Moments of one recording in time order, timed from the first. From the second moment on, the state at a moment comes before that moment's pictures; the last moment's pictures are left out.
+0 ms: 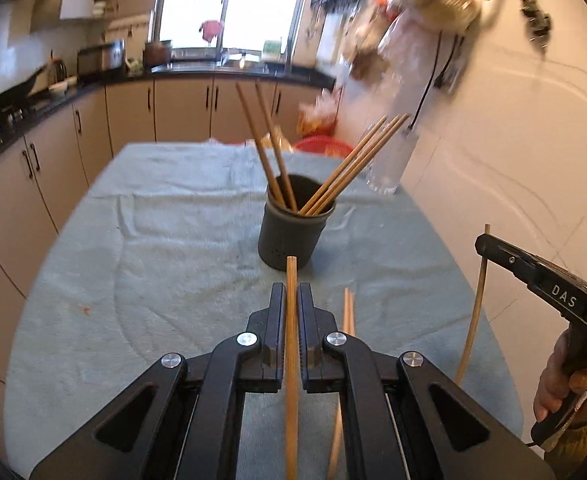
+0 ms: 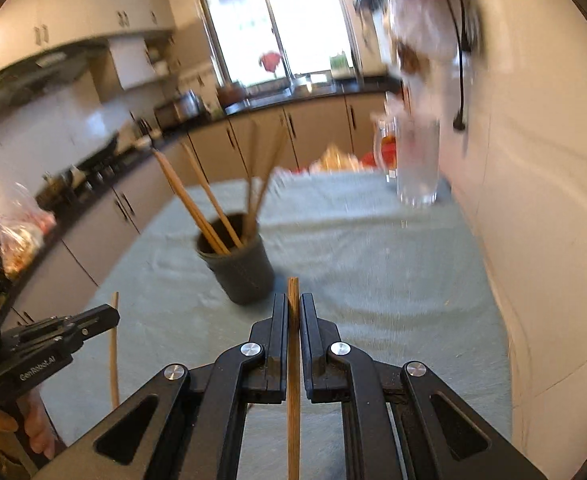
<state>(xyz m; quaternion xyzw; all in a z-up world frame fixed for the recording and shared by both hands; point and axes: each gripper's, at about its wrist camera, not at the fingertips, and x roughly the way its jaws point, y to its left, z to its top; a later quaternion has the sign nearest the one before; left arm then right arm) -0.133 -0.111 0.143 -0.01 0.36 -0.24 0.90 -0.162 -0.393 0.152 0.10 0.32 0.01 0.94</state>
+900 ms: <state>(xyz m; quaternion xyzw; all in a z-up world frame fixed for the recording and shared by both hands) -0.227 -0.069 0.180 -0.04 0.27 -0.26 0.93 -0.243 -0.377 0.196 0.09 0.25 0.04 0.96</state>
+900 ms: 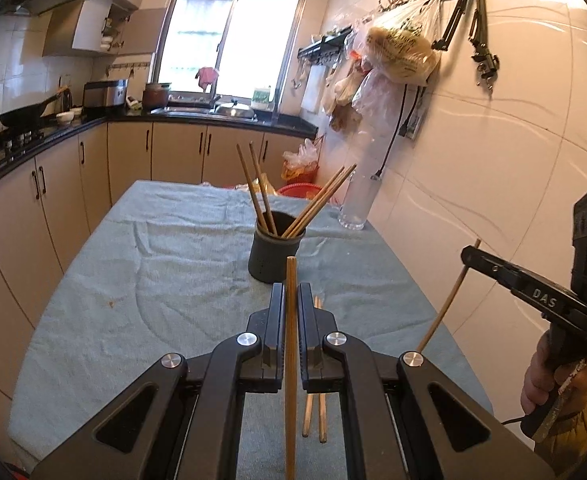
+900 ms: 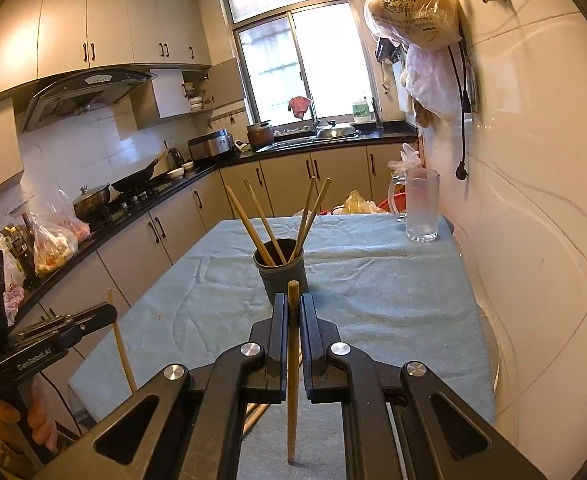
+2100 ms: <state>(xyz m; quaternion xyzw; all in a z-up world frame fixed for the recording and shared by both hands) -0.122 -0.077 0.266 -0.08 0.22 -0.27 0.93 -0.161 -0.392 0.245 0.17 0.18 0.07 0.97</state>
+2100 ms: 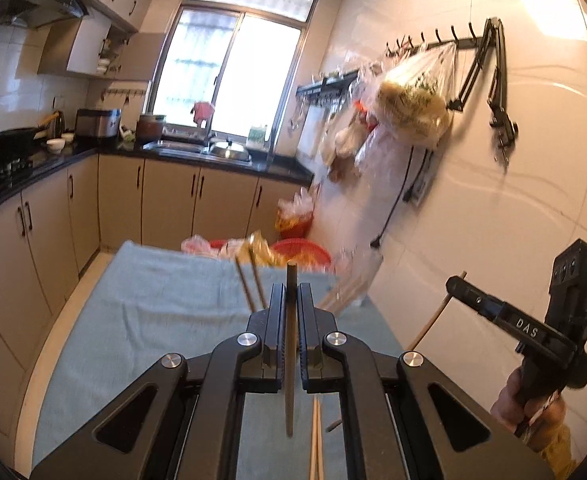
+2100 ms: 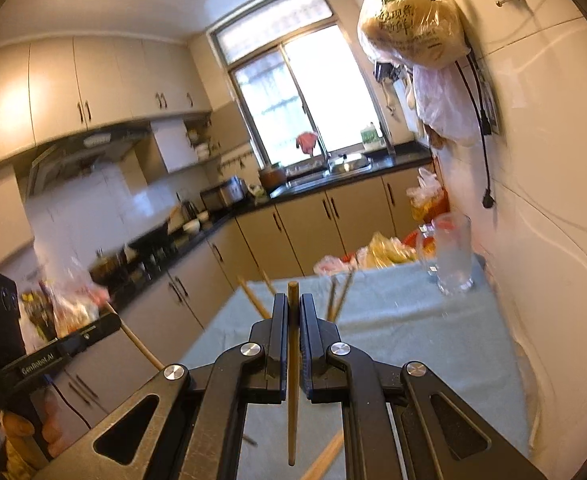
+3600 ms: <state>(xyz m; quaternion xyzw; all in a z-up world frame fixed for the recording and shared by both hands) -0.150 -0.152 0.272 0.03 0.29 -0.30 0.91 -0.135 -0.419 0.236 0.14 0.18 -0.01 0.97</state>
